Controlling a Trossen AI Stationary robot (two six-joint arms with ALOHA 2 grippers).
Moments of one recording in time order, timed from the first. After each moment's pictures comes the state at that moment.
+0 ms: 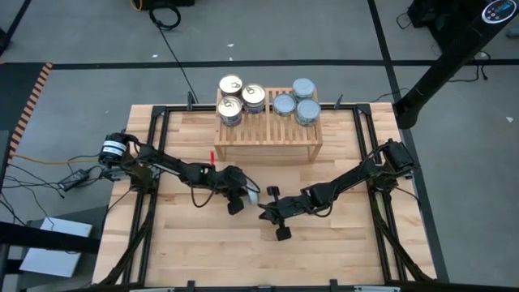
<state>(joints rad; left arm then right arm) -0.09 1.65 0.71 0.13 -0.02 -0.42 0.32 1.87 0.95 0.28 0.13 0.03</state>
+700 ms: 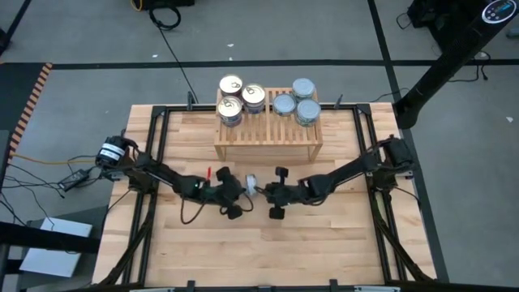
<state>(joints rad) -0.27 1.65 0.66 0.22 -0.49 -0.35 0.23 1.85 0.95 0.10 0.42 0.13</state>
